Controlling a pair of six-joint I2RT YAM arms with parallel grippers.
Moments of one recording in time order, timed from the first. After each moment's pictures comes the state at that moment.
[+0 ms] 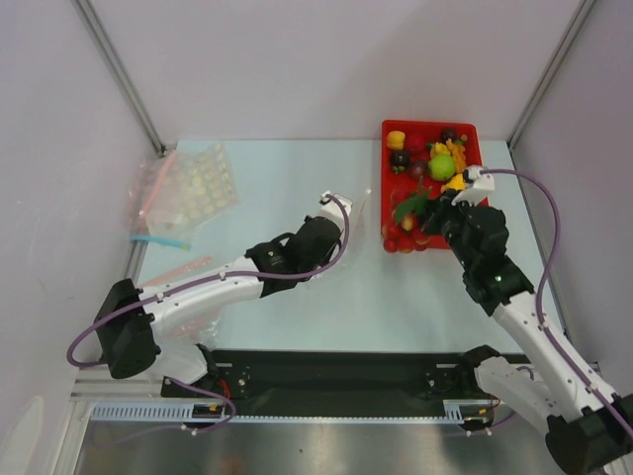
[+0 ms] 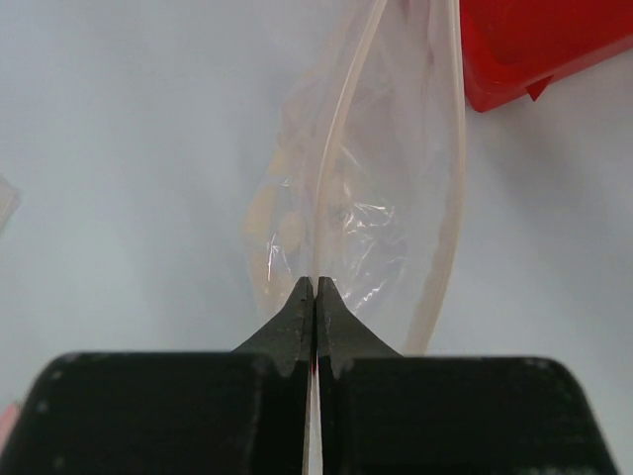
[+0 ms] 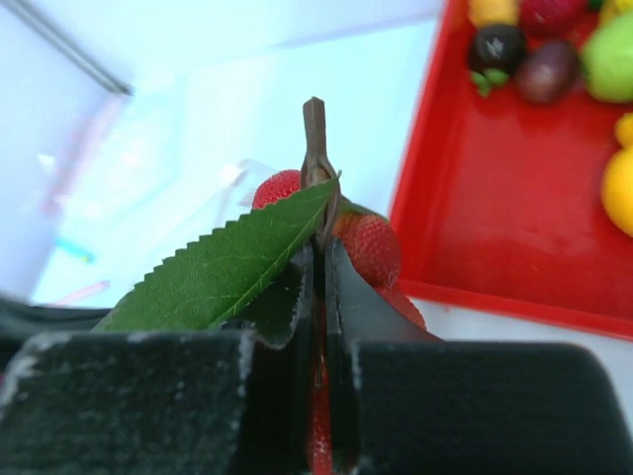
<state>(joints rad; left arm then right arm) -1.00 1.41 1.09 -0.29 -0.55 -0.18 0.38 0.89 0.82 -0.05 0.09 0.41</state>
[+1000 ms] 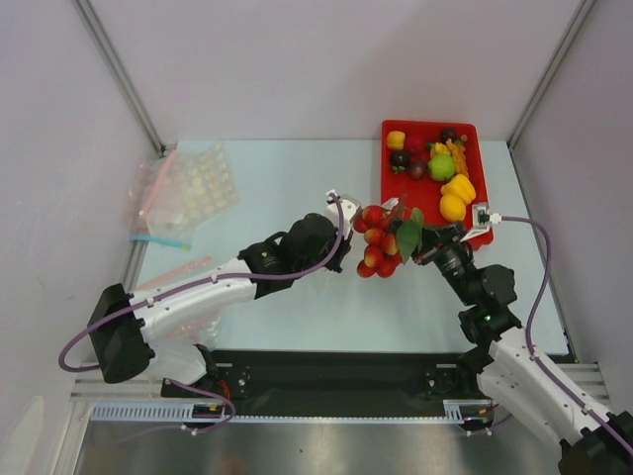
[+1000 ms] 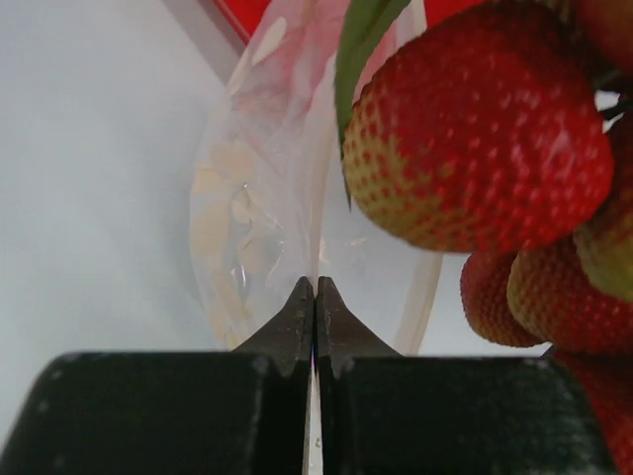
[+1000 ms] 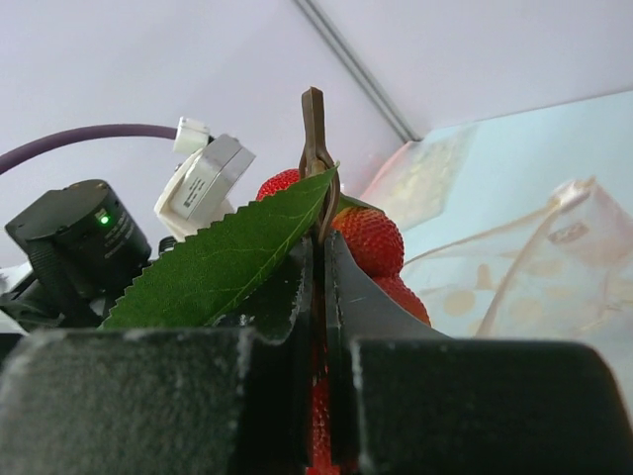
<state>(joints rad) -1.00 1.37 1.09 -0.22 -0.22 -0.22 0.46 0.64 0.39 0.63 -0.17 0.82</state>
